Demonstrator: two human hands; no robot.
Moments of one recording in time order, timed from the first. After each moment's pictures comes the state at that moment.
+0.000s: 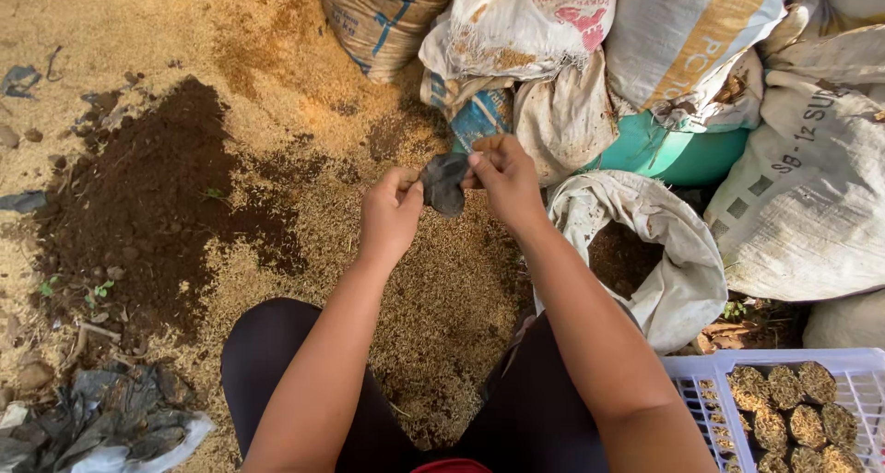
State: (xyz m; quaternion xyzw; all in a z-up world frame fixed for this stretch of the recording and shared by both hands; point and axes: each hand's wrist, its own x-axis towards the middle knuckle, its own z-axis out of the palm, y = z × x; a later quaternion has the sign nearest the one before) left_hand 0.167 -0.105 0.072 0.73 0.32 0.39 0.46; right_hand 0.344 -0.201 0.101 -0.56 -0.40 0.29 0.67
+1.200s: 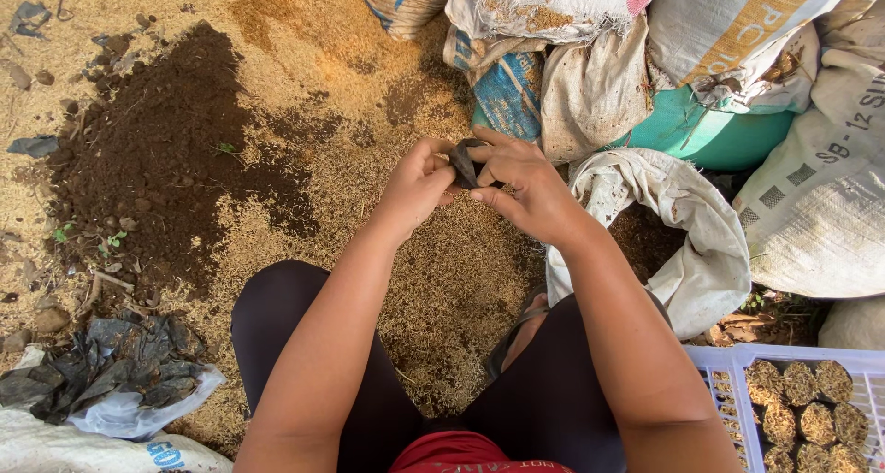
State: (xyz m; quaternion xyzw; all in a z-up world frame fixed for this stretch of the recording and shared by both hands) left_hand 0.162 -0.108 0.087 0.65 0.30 0.21 0.66; right_hand 0.311 -0.250 0.150 -0.57 -0.72 0.06 0.38
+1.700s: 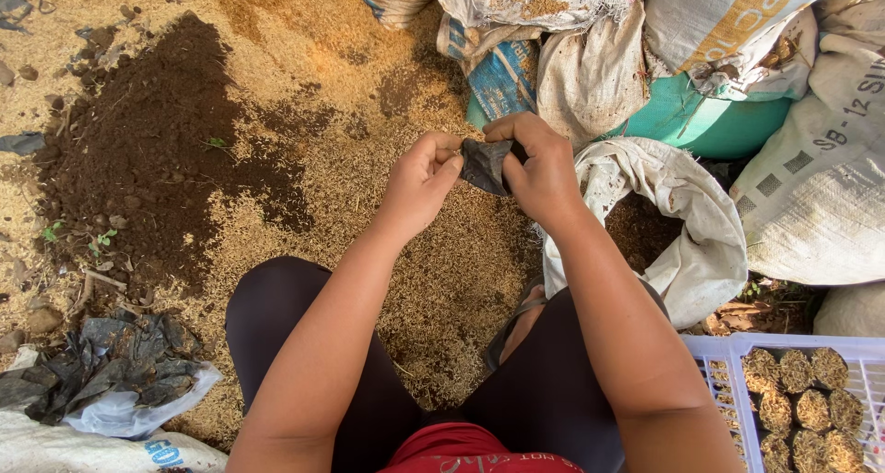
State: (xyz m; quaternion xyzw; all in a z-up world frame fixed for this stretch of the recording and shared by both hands) left_hand 0.163 -0.127 0.084 0.73 0.21 0.31 0.58; right_hand 0.312 -0.244 0.143 -0.65 -0.59 0.04 0.47
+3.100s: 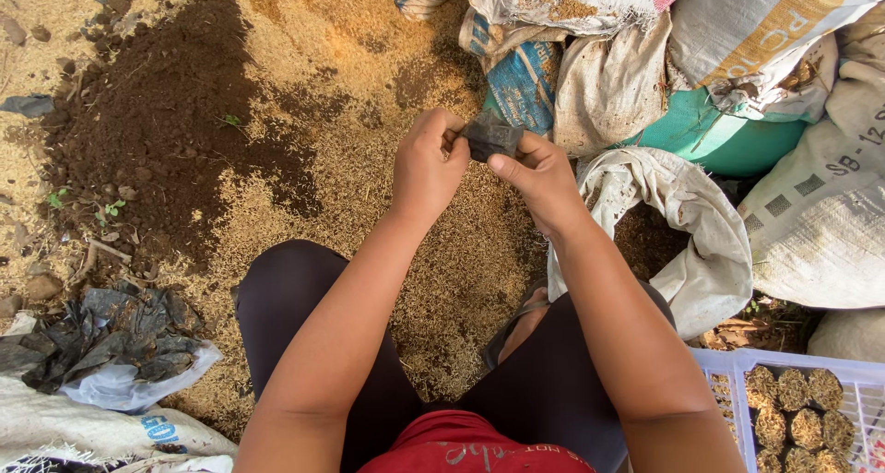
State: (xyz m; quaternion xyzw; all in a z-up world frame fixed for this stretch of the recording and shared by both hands) left_hand 0.160 -0.119 0.091 0.78 0.29 0.46 0.32; right_hand 0.313 -0.226 0.092 -0.53 -0.40 0.40 0.63
